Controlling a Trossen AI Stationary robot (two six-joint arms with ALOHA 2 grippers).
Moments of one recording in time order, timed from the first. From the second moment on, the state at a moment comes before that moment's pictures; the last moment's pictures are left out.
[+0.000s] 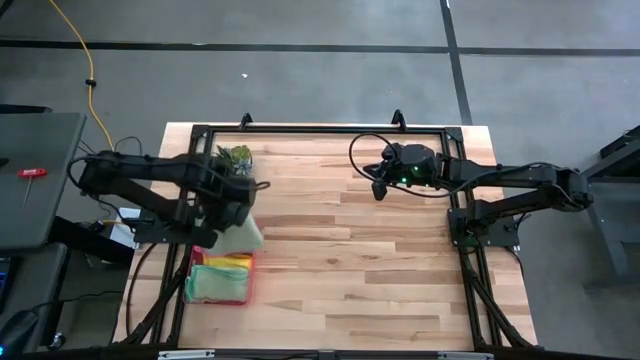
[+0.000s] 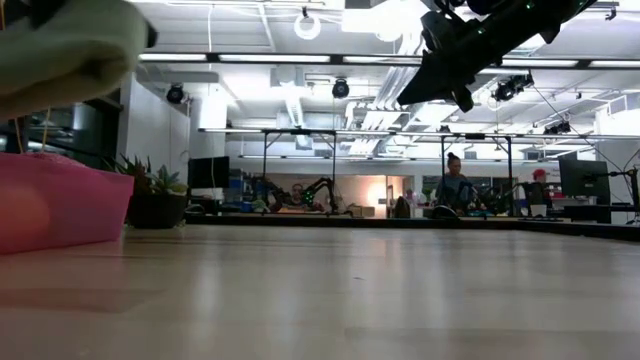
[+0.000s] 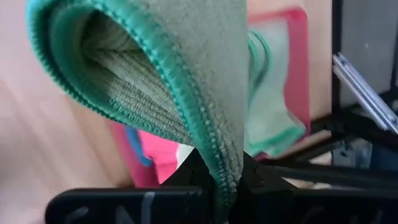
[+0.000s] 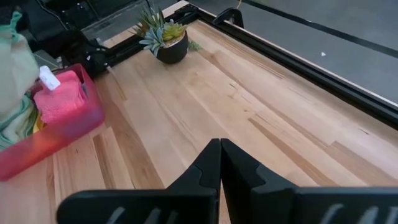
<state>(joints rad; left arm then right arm) 0.04 1.27 1.27 -1.57 0.29 0.18 -0.24 1.11 0.74 -0.11 0.13 0.36</state>
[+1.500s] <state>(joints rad) 0.04 1.38 0.99 -1.43 0.37 0.49 -0.24 1.11 0.74 -0.19 0.15 0.39</state>
